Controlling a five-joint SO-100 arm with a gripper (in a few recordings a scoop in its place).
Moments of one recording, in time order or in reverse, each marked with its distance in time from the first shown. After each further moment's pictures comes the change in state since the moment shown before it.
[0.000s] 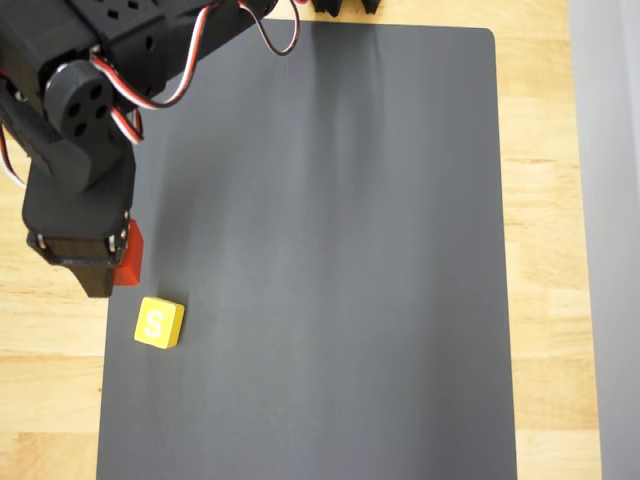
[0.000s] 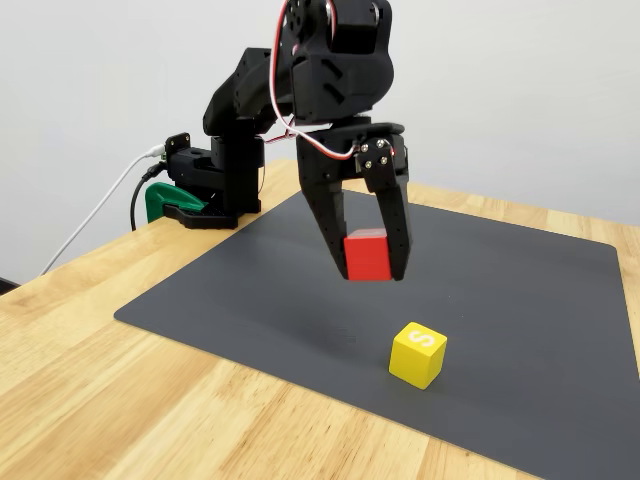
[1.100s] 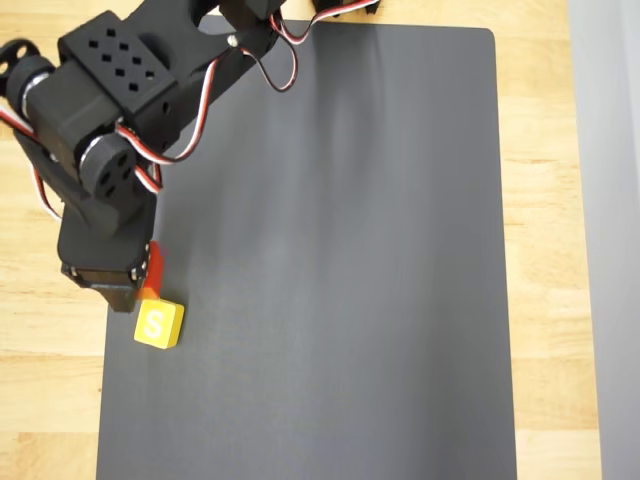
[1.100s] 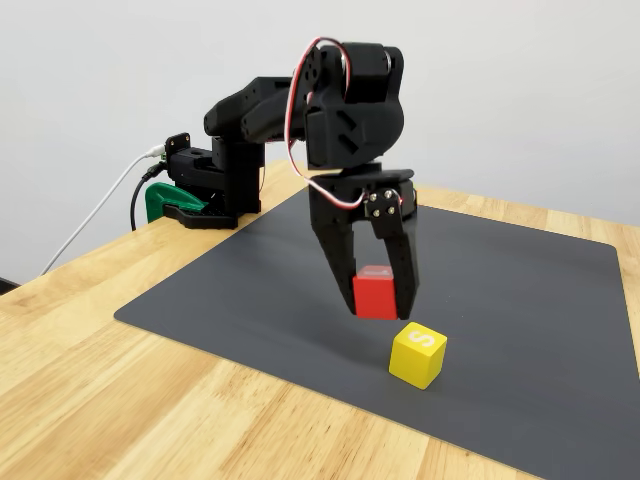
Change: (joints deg) arm -1.6 -8.1 -5.1 0.0 4.1
